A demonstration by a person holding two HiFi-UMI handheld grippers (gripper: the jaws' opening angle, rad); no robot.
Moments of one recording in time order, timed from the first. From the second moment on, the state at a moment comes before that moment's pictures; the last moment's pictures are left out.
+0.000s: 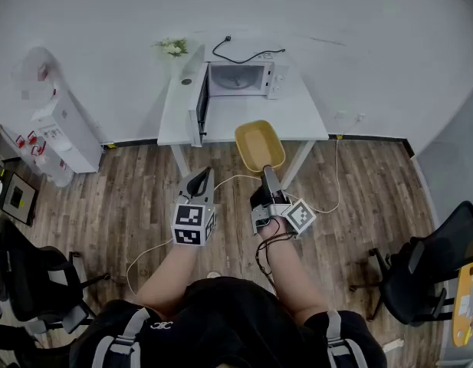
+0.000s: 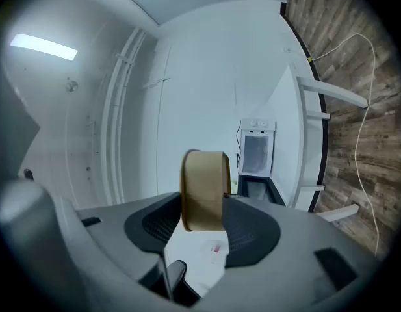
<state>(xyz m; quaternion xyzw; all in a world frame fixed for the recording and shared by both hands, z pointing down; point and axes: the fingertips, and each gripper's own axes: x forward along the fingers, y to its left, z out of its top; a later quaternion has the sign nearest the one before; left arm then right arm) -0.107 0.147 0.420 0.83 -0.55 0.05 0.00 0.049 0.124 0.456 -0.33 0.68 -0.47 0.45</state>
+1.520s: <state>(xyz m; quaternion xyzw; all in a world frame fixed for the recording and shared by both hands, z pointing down) -0.137 0.056 0.442 0.85 -0.53 0.05 0.01 0.027 0.038 0.477 -0.33 0.66 -0.46 0.48</state>
